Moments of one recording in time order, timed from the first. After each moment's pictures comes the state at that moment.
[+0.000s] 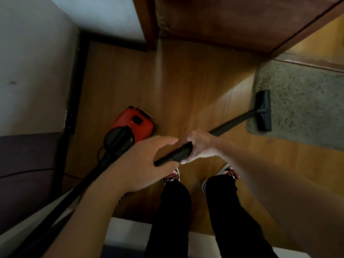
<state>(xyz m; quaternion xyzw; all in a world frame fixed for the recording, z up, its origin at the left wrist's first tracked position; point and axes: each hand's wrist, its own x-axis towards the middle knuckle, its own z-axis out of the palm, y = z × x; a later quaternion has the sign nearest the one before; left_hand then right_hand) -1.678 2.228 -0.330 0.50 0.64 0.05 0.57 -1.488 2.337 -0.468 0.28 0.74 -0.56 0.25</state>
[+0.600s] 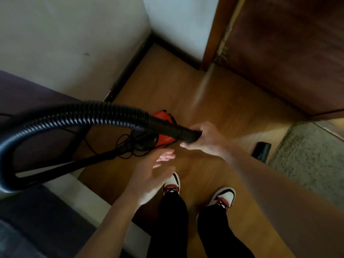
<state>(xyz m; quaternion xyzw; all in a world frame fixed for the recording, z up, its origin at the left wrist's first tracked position) -1.678 2.140 -0.365 0.24 0.75 0.38 0.49 -1.590 2.360 -0.426 0.25 0.75 -0.61 0.11</state>
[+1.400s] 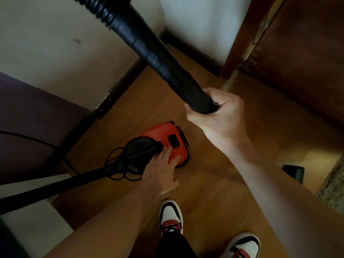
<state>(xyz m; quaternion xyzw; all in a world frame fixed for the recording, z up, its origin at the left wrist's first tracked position) -1.723 2.190 -0.631 0.47 0.81 -0.11 0.34 -1.679 2.389 -0.510 0.22 0.80 -0.46 -0.30</state>
